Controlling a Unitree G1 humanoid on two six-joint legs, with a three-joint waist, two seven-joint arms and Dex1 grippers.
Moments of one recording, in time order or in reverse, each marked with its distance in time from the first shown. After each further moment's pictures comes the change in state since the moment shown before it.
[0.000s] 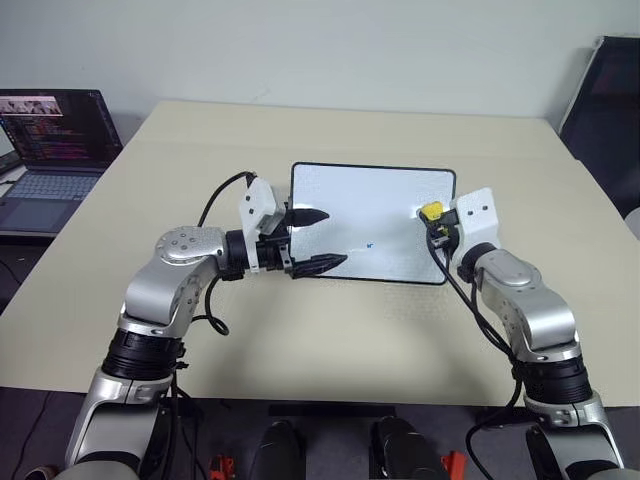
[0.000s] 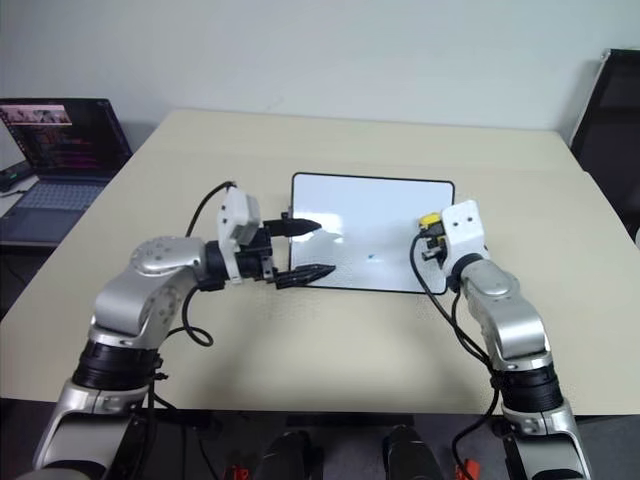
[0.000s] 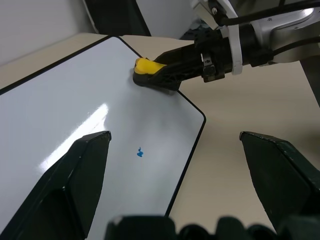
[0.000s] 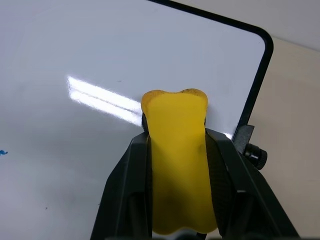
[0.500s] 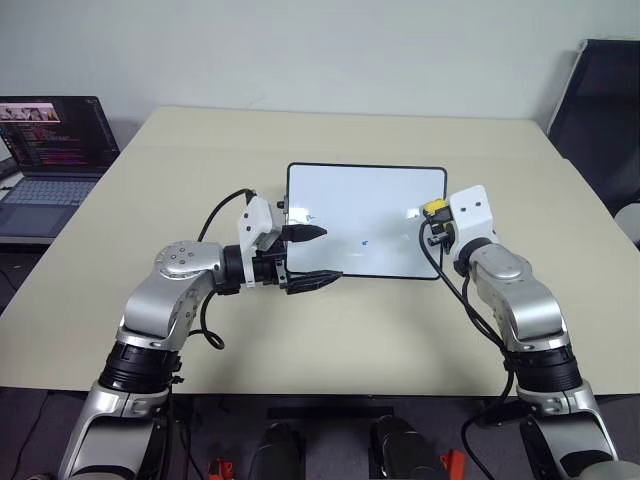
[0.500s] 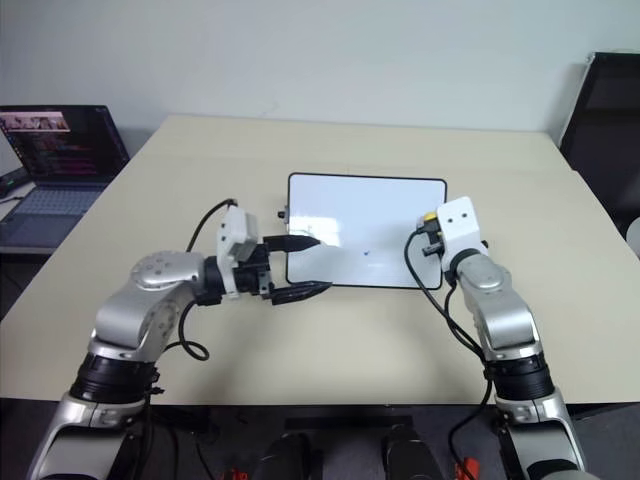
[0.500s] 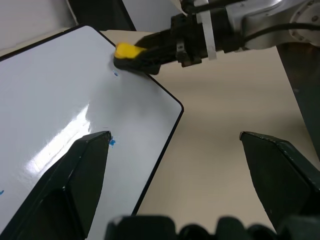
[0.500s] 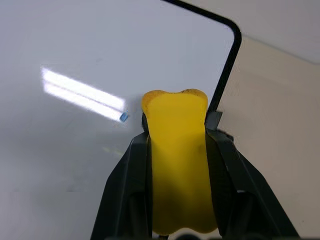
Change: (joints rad) left arm 0.075 0.013 0.002 0.013 0.000 -0.057 -0.051; right arm -0.078 0.023 0.017 0.105 -0.088 -0.040 -0.023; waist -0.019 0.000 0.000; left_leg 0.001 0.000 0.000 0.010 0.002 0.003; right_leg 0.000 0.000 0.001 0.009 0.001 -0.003
